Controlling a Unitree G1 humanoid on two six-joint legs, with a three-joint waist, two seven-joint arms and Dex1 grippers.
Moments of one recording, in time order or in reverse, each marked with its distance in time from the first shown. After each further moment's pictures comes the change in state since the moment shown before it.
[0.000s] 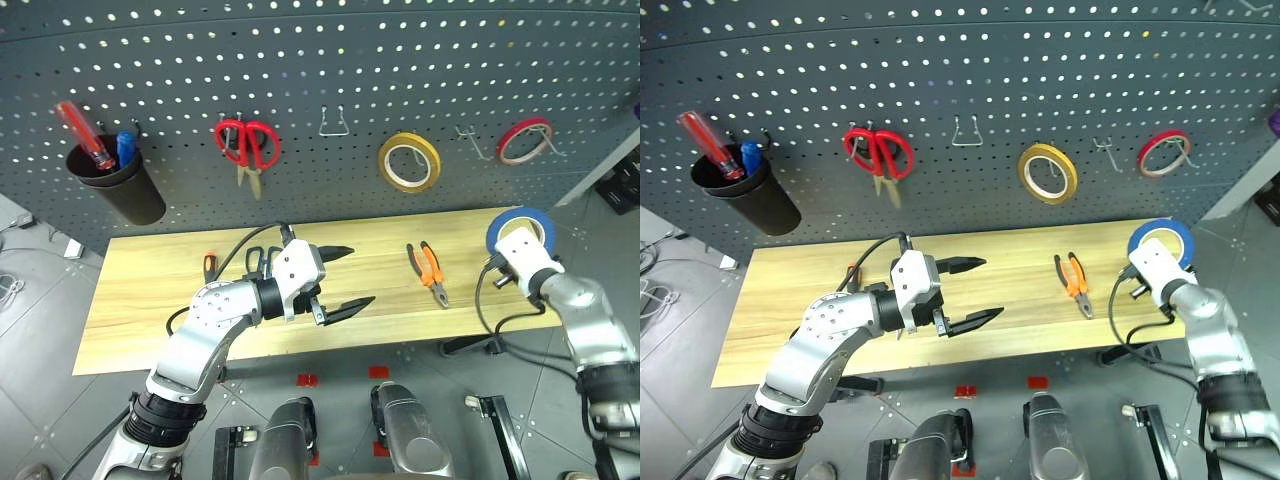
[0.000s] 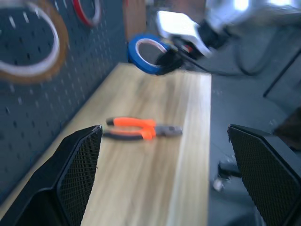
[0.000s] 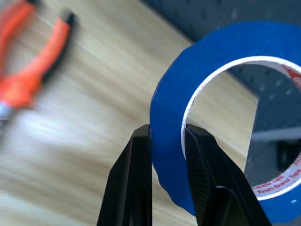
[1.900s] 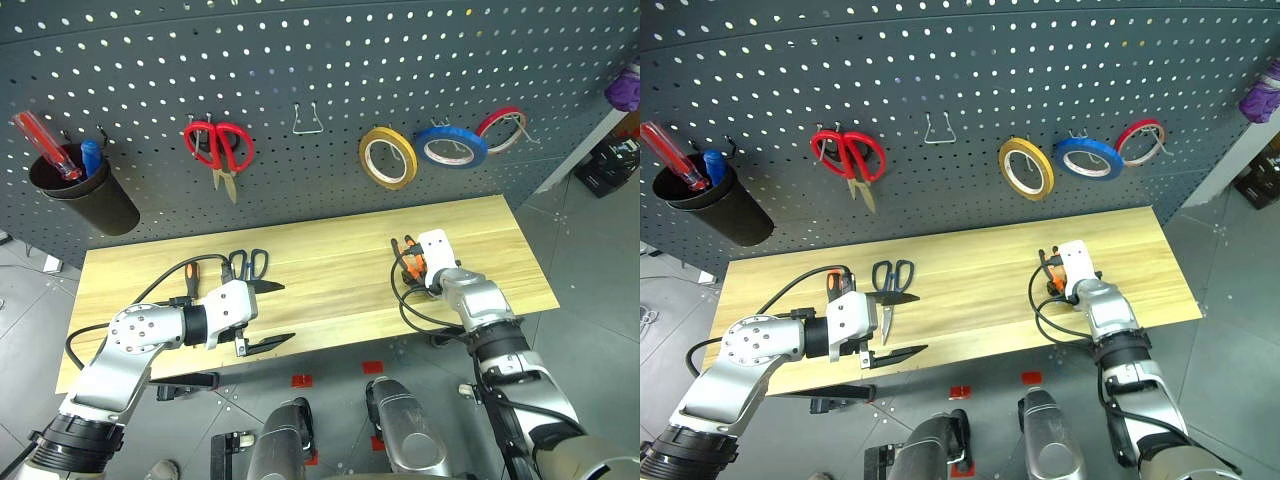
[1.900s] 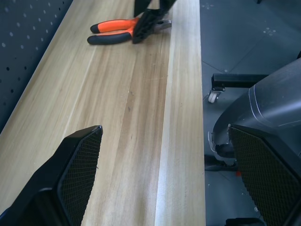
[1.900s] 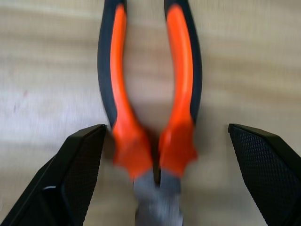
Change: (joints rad) left arm 0.216 0.328 0.133 0.190 0.077 -0.294 -0.202; right arm -0.539 0.389 0.074 0.661 0.100 0.308 -0.186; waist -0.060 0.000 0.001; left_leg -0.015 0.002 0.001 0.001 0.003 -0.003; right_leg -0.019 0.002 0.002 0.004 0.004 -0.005
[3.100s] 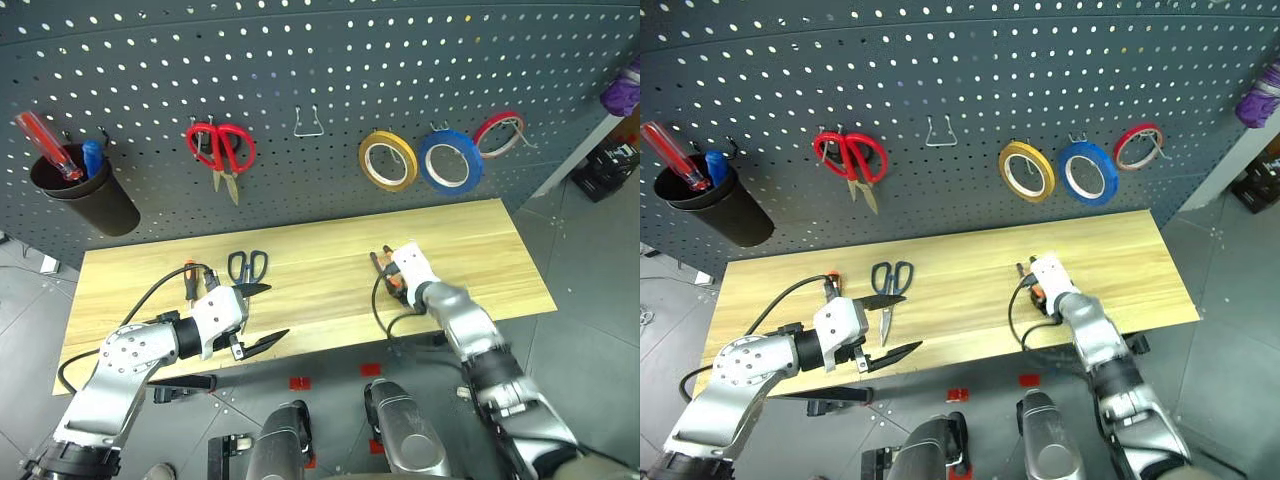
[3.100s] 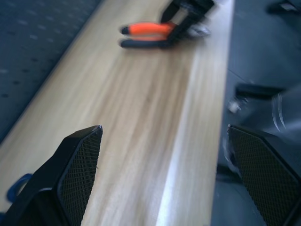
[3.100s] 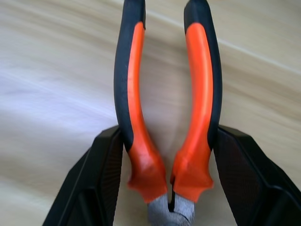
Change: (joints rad) left arm 0.145 -0.054 0.098 -0.049 -0.012 -0.001 0.143; right arm 0.308 0.023 0.208 -0.516 -0.040 0.023 0.088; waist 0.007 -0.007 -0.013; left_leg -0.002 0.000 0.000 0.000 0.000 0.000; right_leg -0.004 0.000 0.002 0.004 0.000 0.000
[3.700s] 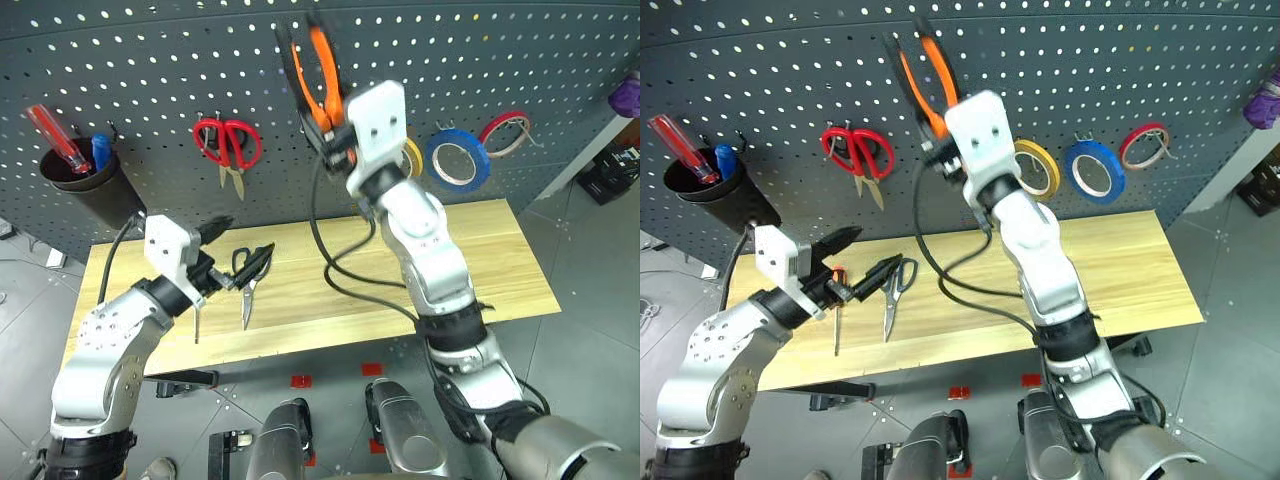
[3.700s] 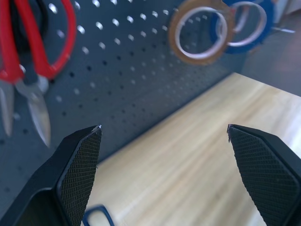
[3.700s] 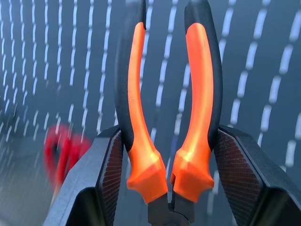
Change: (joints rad) left arm -0.188 -0.143 0.179 -0.192 -0.274 0.397 0.333; right arm -0.508 0.269 -0.081 -0.075 0.047 -0.526 -0.151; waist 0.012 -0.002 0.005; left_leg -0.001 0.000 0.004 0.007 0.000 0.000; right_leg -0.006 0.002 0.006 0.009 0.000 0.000
